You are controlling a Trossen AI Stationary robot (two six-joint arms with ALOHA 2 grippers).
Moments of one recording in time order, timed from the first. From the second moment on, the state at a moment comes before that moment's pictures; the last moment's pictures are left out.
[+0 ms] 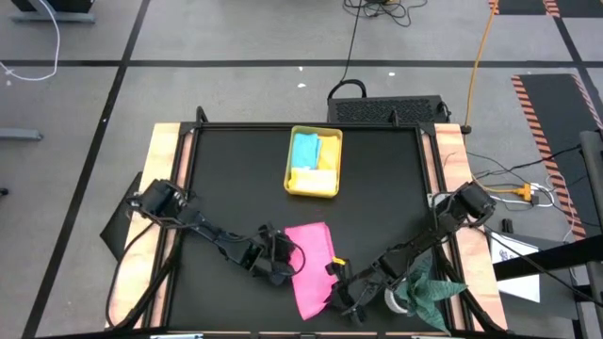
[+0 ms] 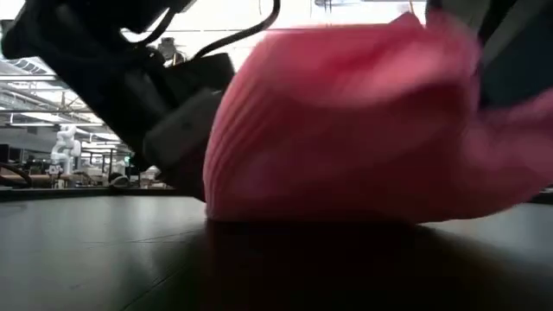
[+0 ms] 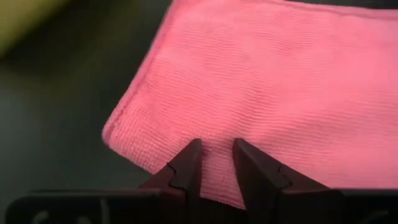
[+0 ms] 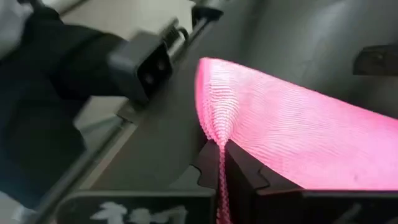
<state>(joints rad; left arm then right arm) -0.48 1.95 1.01 -0.11 -0.61 -0.77 0.65 1.87 0.95 0.28 0.13 0.10</state>
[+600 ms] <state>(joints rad) -0.54 1.93 1.02 -0.05 -0.58 -0.69 0.53 1.75 0.95 0.24 0.10 0.29</state>
